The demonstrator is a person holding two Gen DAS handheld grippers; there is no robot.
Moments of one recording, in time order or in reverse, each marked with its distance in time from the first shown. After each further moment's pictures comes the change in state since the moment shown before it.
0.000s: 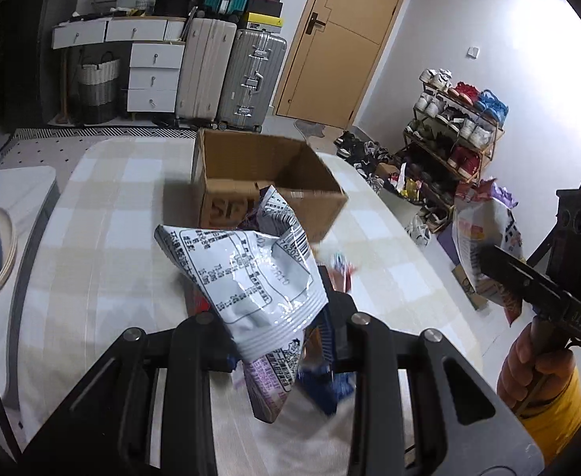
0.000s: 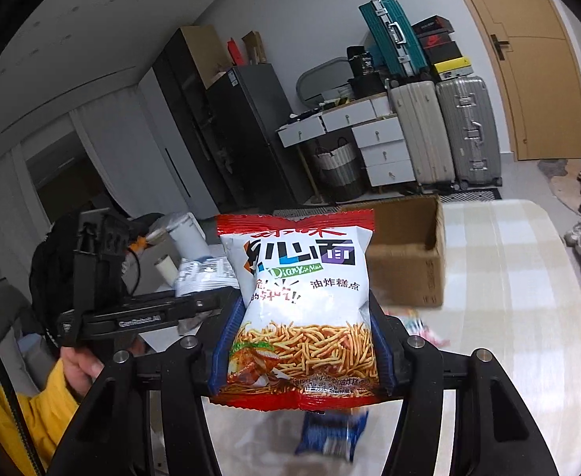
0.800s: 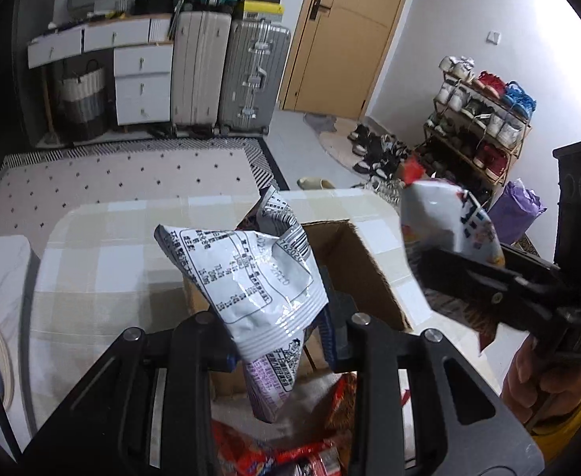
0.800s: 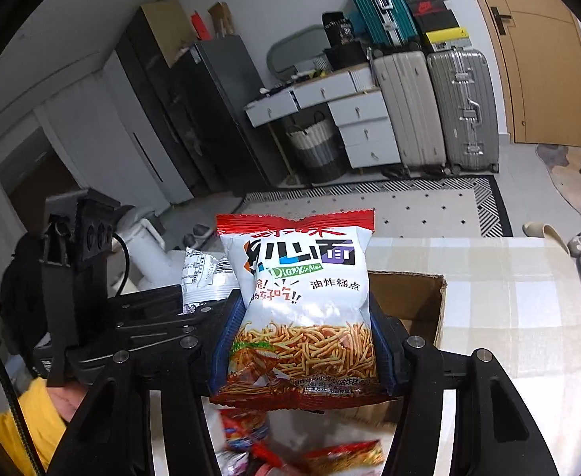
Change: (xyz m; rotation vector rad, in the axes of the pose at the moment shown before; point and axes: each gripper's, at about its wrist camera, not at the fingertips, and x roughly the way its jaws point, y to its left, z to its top) left arm 0.172 0.021 0.206 0.052 0.079 0.047; right arm 0.177 -0.086 0.143 0.034 0.144 -0.083
